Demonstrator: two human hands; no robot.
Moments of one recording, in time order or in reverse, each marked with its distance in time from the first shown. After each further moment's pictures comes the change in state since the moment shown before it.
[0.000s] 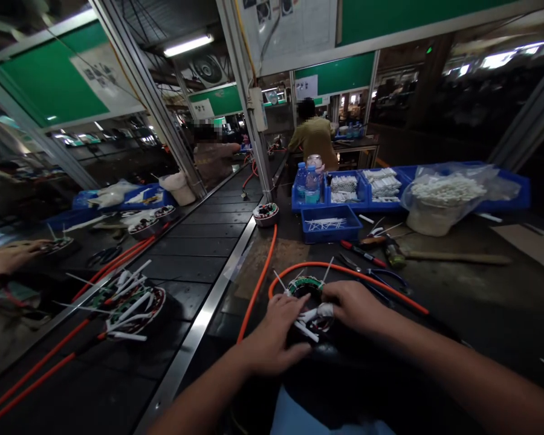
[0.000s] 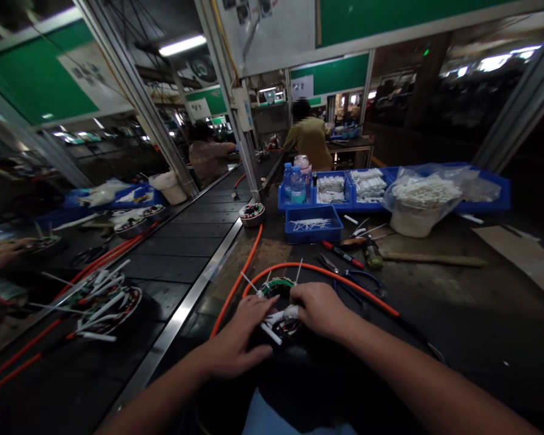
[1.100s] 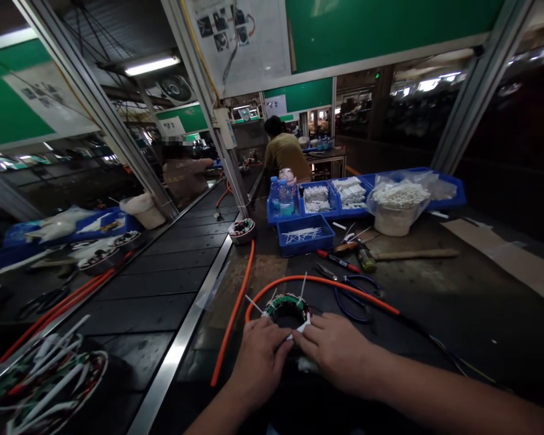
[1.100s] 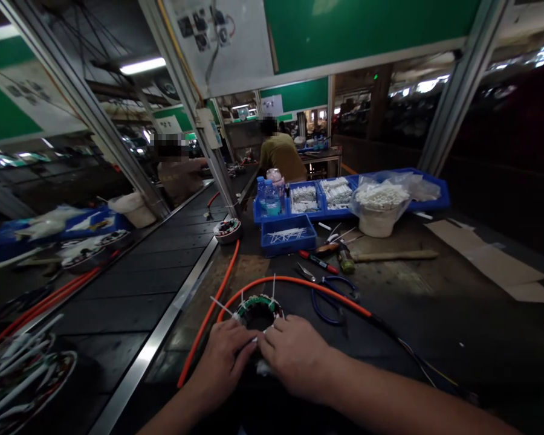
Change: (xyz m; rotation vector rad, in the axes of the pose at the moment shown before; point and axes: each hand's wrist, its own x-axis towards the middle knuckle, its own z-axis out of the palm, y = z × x) left_hand 0.019 0.011 0.008 0.107 0.091 -0.139; right_hand -0.036 -0.022 0.009 -0.400 0.029 -0.345
